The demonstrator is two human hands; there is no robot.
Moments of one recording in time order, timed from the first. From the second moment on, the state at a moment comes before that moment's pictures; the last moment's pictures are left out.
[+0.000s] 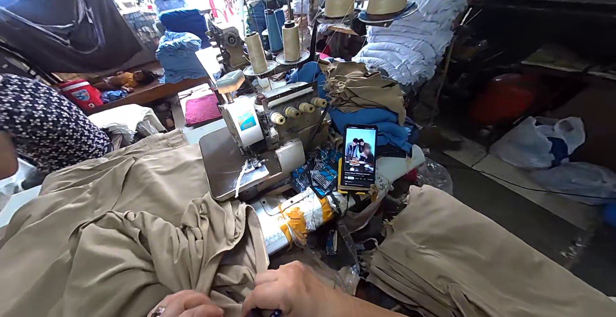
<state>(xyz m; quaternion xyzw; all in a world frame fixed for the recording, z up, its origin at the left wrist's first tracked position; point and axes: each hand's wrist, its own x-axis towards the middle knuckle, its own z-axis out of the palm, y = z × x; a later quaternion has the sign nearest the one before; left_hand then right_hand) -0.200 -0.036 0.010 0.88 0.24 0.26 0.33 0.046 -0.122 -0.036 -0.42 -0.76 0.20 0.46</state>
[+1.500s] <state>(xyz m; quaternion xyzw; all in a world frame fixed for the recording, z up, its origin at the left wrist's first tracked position) -0.126 0.005 -0.007 0.81 0.32 0.39 0.29 0.058 -0.063 -0.048 -0.53 -0.63 0.09 0.56</state>
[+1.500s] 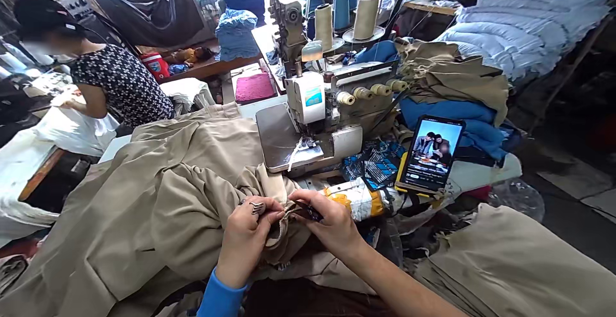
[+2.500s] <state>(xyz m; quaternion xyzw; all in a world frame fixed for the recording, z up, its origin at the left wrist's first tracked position) -0.146 0.036 0.045 0.97 0.12 0.21 -0.05 0.092 -0.070 -0.013 -0.55 -0.65 0.11 0.51</state>
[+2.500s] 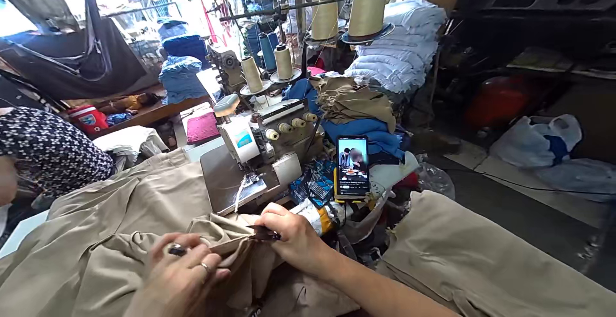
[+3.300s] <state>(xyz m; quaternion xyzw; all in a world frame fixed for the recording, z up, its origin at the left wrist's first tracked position) -0.148 0.027 0.013 0.82 0.21 0.36 0.38 0.096 -0.089 -0.067 -0.58 -0.58 0.29 0.49</state>
